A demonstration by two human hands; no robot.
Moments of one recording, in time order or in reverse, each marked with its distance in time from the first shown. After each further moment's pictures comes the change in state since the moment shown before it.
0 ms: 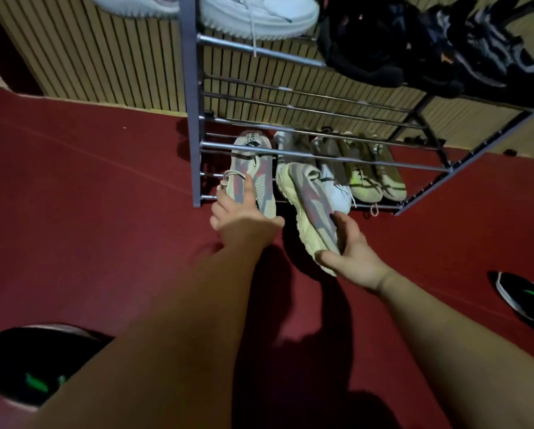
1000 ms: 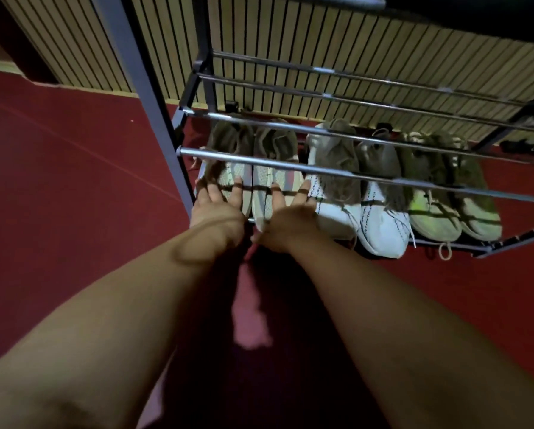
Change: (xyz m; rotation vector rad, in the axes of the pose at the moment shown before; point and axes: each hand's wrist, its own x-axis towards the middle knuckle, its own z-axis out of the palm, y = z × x) left_hand 0.125 -0.013 0.019 0.501 -0.201 -0.007; right_hand 0.187 -0.070 0.087 -0.597 -0.162 -0.156
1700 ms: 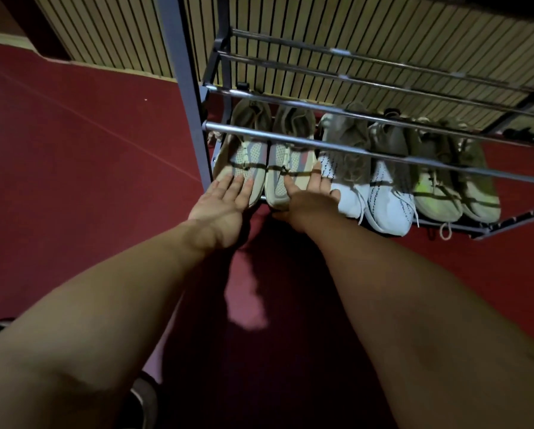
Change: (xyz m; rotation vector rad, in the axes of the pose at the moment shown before) left_hand -0.026 -0.038 0.023 0.109 0.061 0.324; right_hand -0.013 0.003 -0.001 -0.199 0.012 0.032
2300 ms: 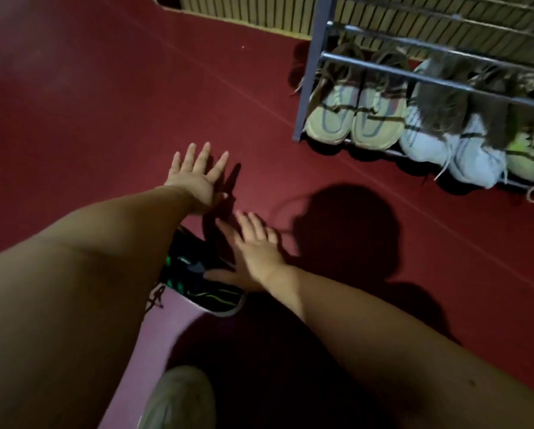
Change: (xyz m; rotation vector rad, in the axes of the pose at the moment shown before) left_hand -0.145 -0.131 0.051 0.077 -0.140 -0.340; right_hand -0.181 -0.156 0.127 0.179 -0.191 -0.658
